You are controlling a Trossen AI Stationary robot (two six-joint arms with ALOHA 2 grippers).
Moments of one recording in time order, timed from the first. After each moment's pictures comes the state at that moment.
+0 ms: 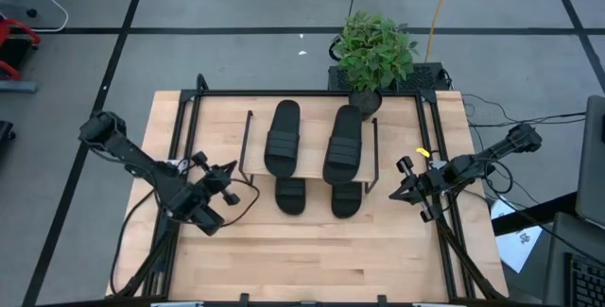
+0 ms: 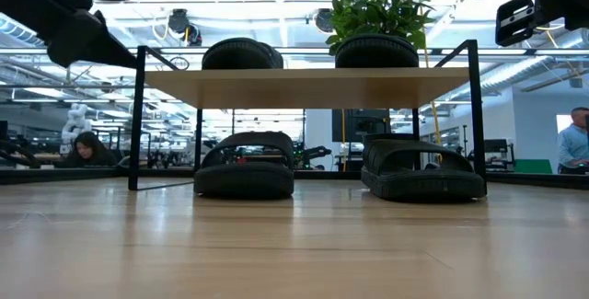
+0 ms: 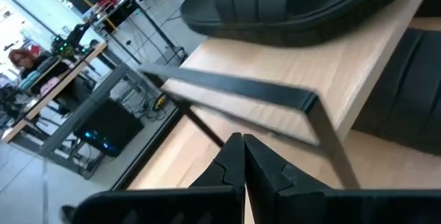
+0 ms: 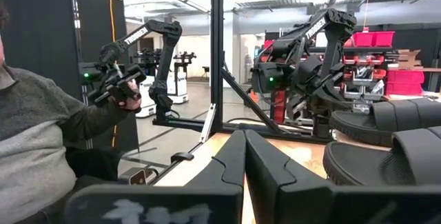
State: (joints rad) left arm -0.66 1.27 0.70 -1.04 -1.20 -1.06; right arm 0.47 0.21 0.02 0.38 0.11 -0.01
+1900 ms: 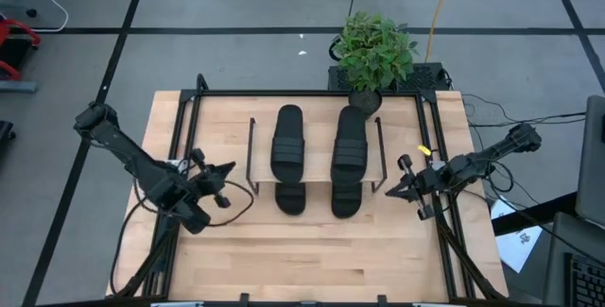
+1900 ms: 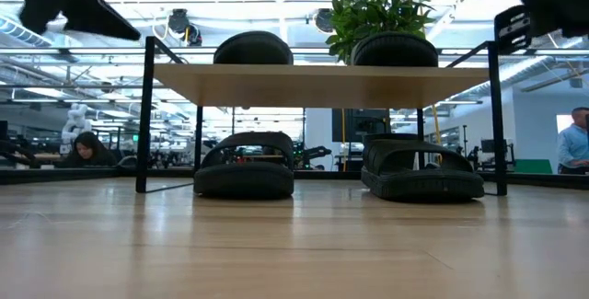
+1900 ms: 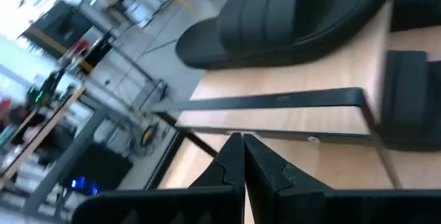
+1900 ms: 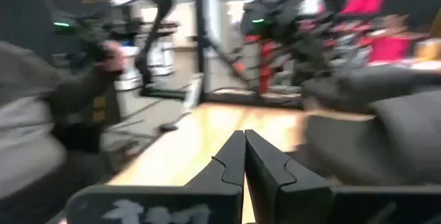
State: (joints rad) left arm -0.71 1.08 0.70 -0.90 -1.20 -0.64; right arm 0.47 0.21 0.06 0.19 0.17 0.02
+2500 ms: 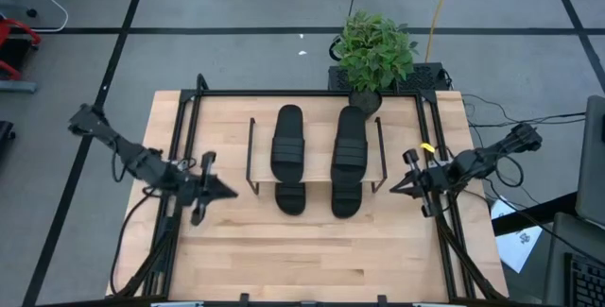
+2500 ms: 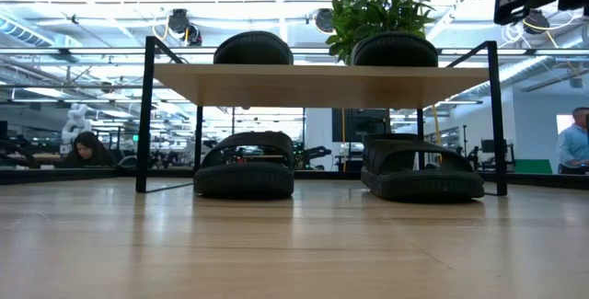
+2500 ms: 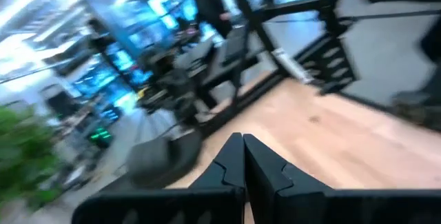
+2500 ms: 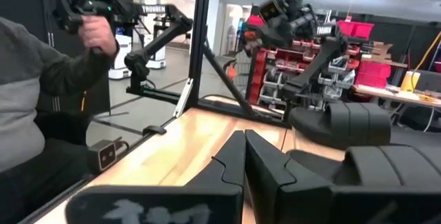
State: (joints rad) left arm -0.61 0.66 0.56 0.02 -0.35 0.54; right arm 0.47 0.21 0.18 0.07 0.18 -0.12
